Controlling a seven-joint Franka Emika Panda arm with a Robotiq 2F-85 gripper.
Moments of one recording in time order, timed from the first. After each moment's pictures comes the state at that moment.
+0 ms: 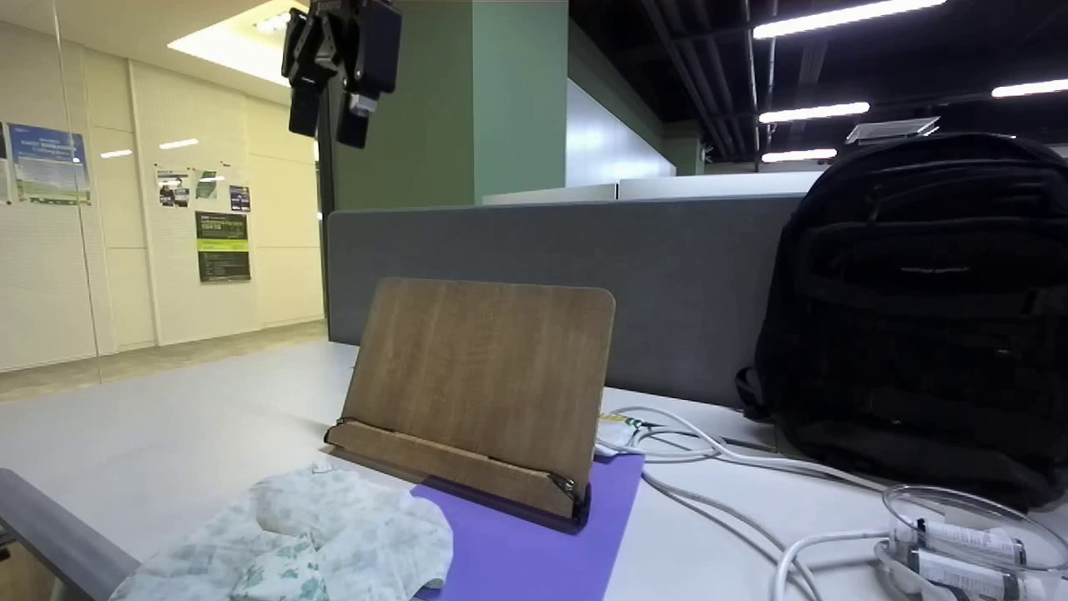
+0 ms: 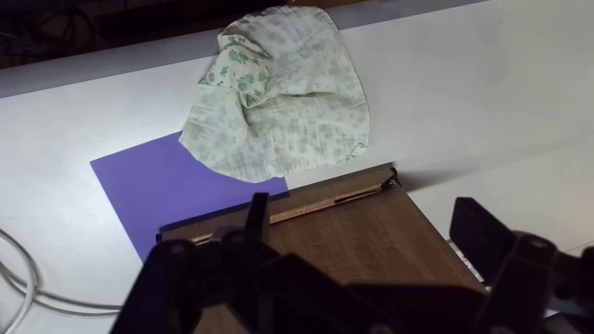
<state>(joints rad) -0.02 -0.61 -0.10 -2.51 0.21 1.87 0.05</state>
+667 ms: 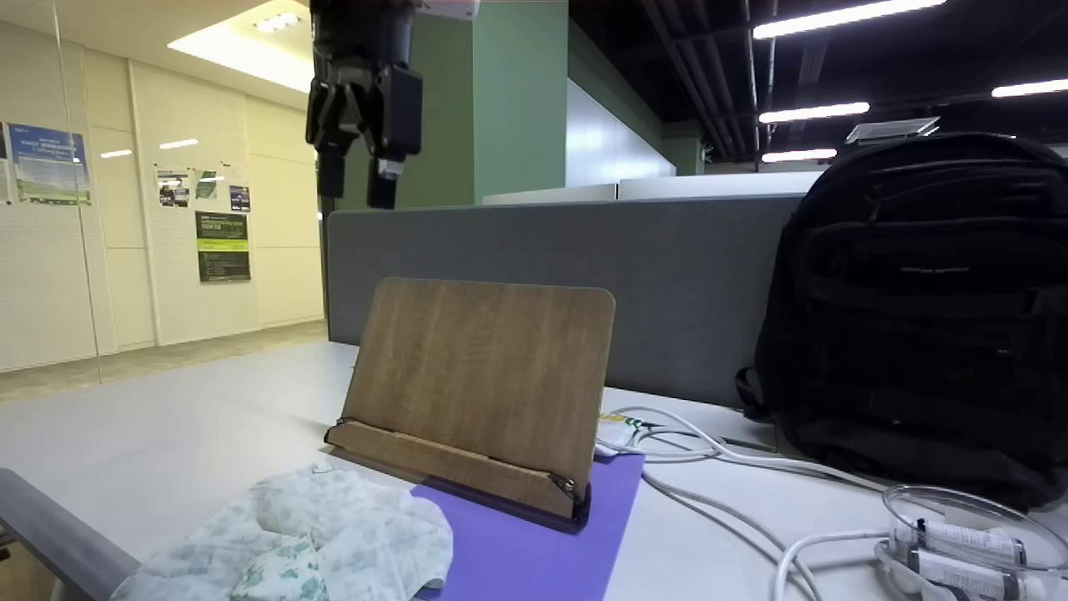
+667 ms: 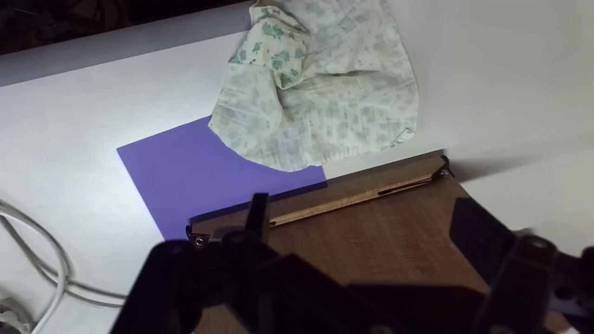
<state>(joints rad) -0.07 -0.56 -0.05 -2.61 0.16 2.06 0.05</state>
